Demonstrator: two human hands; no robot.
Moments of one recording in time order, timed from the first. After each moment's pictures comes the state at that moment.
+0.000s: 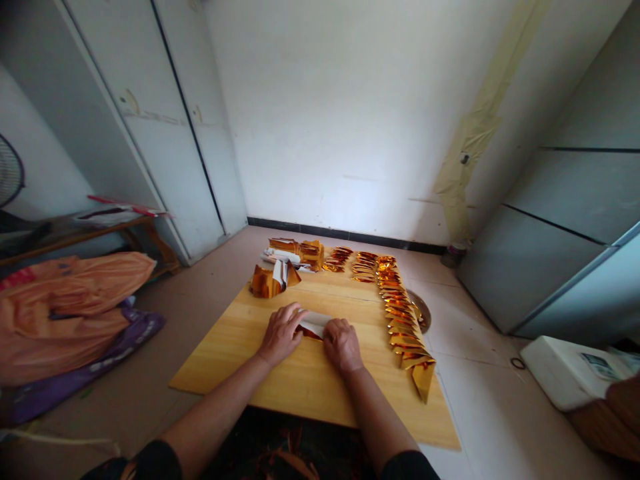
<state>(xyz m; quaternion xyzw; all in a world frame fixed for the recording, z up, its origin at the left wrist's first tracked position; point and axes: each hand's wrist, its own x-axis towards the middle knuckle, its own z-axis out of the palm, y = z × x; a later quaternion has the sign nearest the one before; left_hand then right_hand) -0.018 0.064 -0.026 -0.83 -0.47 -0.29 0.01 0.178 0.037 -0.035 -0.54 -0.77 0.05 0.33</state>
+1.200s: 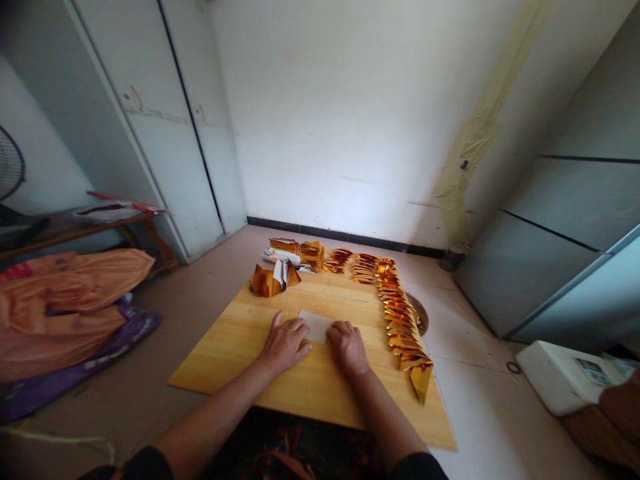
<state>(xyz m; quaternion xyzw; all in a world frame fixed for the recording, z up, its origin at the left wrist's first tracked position) -0.010 0.042 -0.016 -0.86 -0.45 -0.23 -0.01 0.196 0.026 -0.023 -0.53 -0.81 0.00 0.23</state>
